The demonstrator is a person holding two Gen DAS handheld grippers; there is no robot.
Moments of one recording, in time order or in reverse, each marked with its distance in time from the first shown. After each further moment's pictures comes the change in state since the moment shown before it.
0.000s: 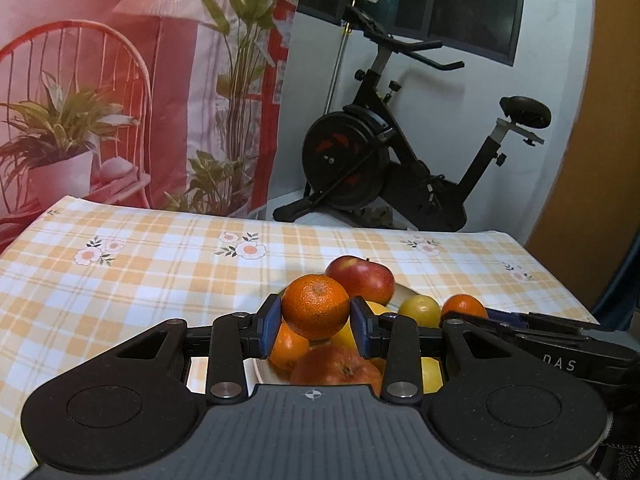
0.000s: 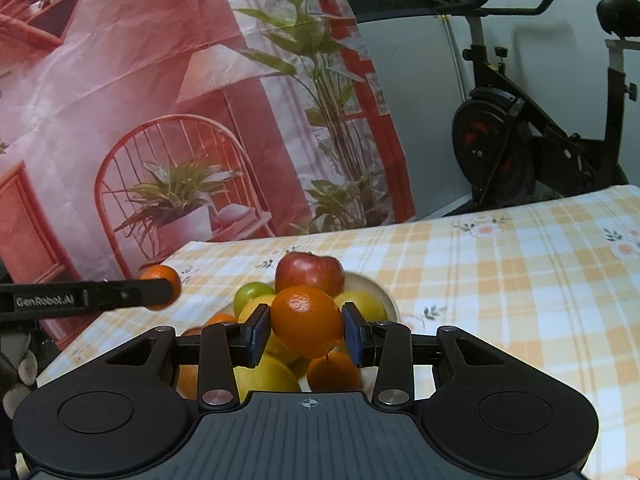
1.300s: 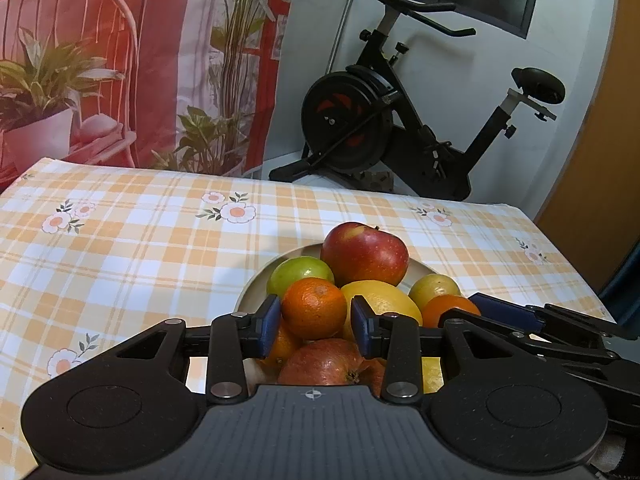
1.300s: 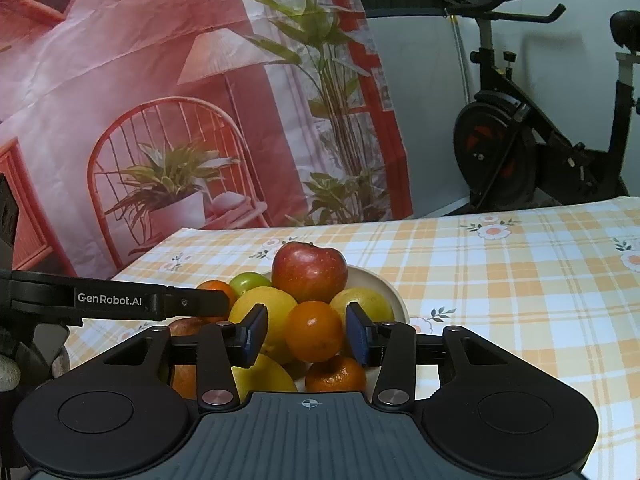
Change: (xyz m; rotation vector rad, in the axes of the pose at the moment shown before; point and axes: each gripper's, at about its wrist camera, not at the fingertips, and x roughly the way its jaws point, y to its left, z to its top) left arm 0.043 0.005 -0.001 -0.031 0.114 -0.017; right arm 0.017 0.007 -0.005 -0.052 0.013 -0.028
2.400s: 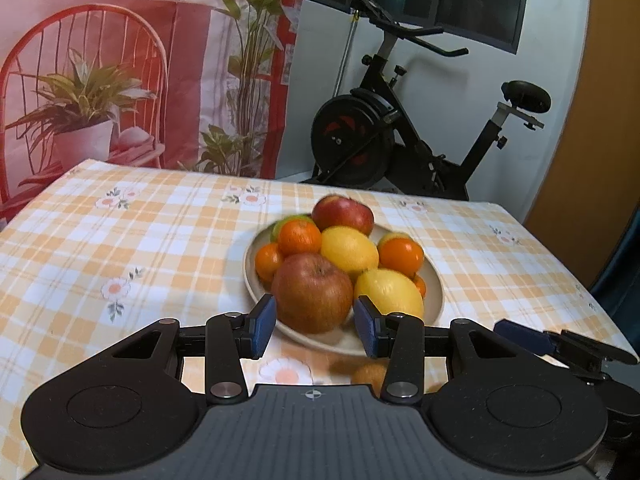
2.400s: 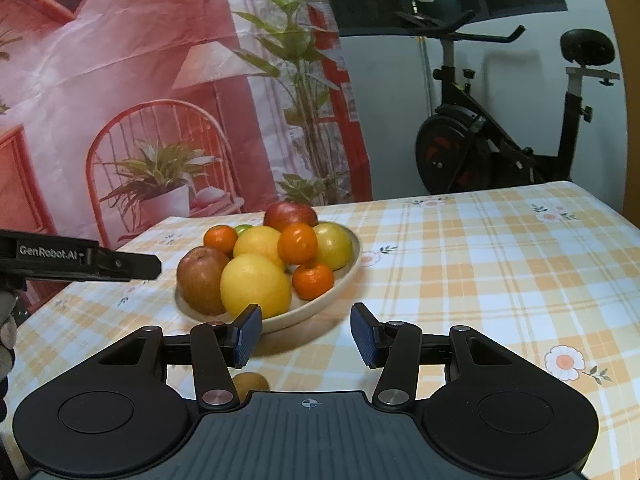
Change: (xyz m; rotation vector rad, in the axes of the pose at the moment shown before) left arm -0.082 -0.027 -0.056 0.004 -0.071 0.052; right arm -0.095 0.019 -0.067 -0.019 -0.043 -0.106
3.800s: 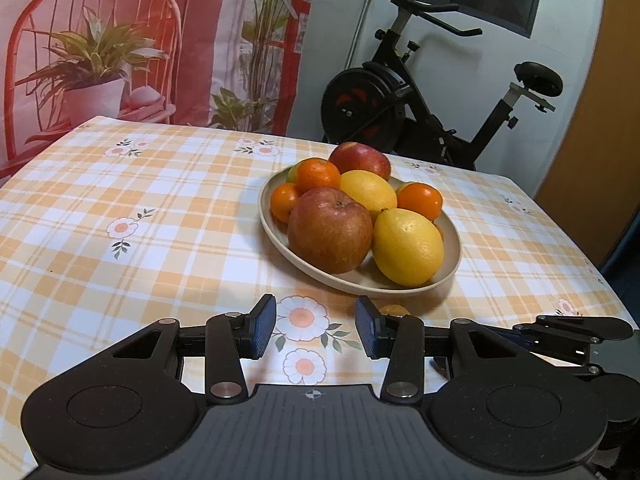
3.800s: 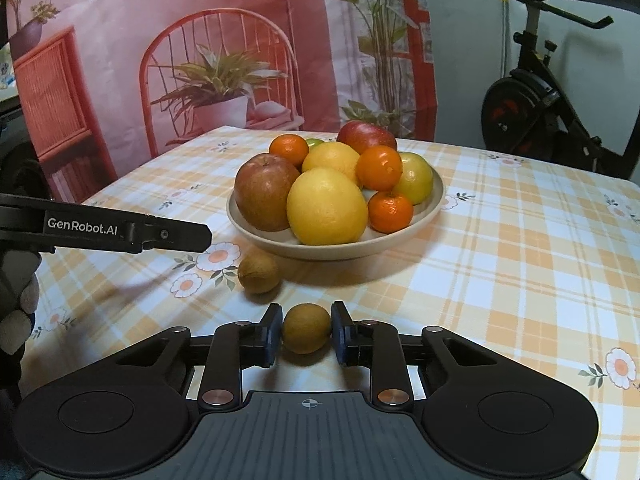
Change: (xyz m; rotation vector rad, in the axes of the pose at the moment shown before) left arm 0.006 0.011 -0.028 -0.036 0.066 0.006; right arm 0.023 0.031 -0.009 -0.169 0.237 0.124
